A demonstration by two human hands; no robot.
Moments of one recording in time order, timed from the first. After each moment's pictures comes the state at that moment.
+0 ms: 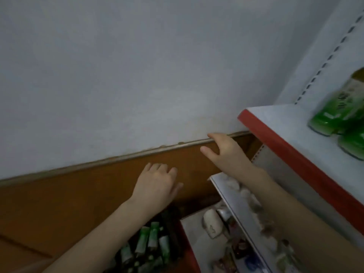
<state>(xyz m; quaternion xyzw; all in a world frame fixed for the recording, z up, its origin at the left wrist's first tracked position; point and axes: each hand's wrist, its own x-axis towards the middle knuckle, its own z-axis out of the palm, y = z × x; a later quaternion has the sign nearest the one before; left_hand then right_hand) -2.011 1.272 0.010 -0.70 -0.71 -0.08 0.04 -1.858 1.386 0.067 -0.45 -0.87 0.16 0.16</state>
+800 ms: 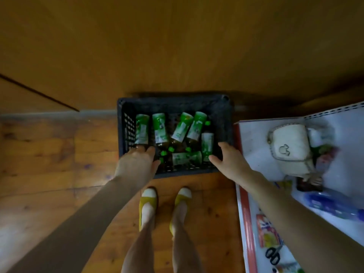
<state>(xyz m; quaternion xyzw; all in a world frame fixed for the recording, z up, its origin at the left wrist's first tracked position) -2.099 1.169 -0.463 -0.46 -0.83 0.08 -0.31 -1.926 1.330 -0.481 -0.46 -0.79 0.31 -0.26</state>
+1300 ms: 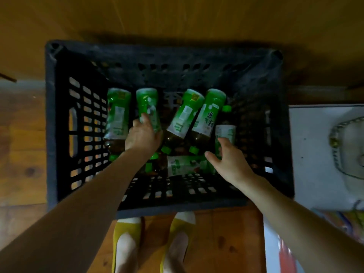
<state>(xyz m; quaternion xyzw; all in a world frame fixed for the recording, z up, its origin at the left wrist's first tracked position) -2.108 1.250 -0.779 -0.27 -0.89 -0.04 -0.36 -1.931 1.353 -0.733 -0.48 -0.77 0.36 -0.22</state>
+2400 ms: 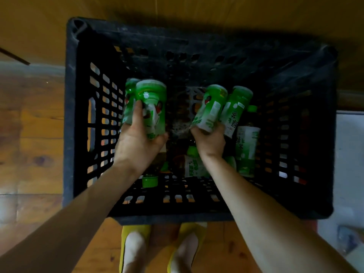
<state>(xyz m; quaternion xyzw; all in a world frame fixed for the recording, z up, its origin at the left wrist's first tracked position) -2.126 1.199 -0.748 -0.13 -0.89 -0.23 -0.37 -2.024 1.315 -0.805 -0.67 -0.56 0.49 0.01</state>
